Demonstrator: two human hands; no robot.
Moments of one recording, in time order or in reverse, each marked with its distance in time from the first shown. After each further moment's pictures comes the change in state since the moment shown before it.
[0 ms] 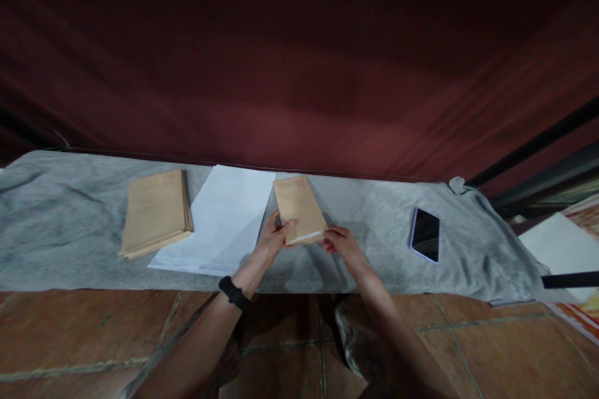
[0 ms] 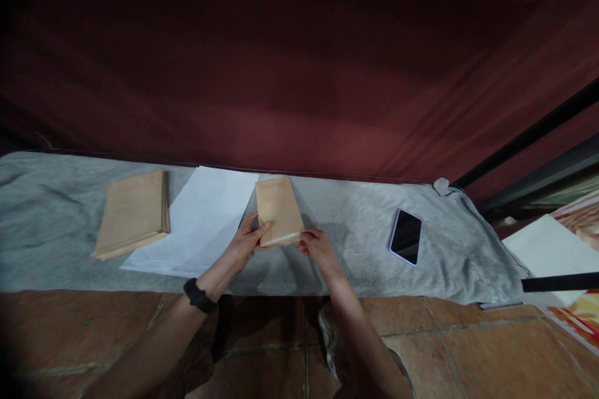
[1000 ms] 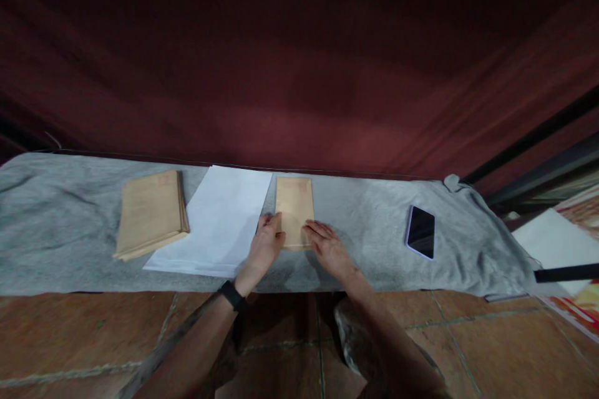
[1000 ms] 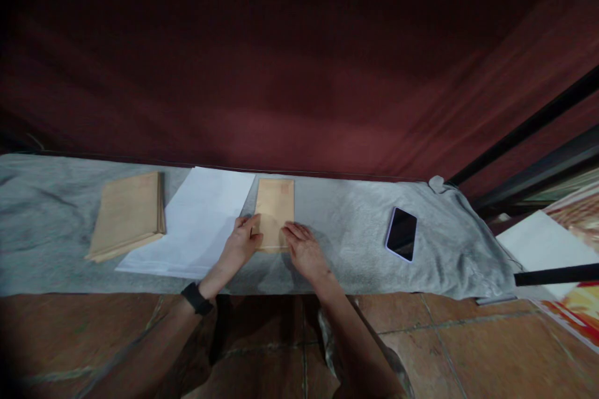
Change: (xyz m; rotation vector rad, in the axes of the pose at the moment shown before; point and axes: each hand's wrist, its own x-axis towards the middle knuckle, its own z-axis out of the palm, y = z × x) left_hand 0.006 -0.009 -0.019 1.098 0.110 0.455; right_hand -0.003 0.024 0.005 -1.064 -0.093 -0.793
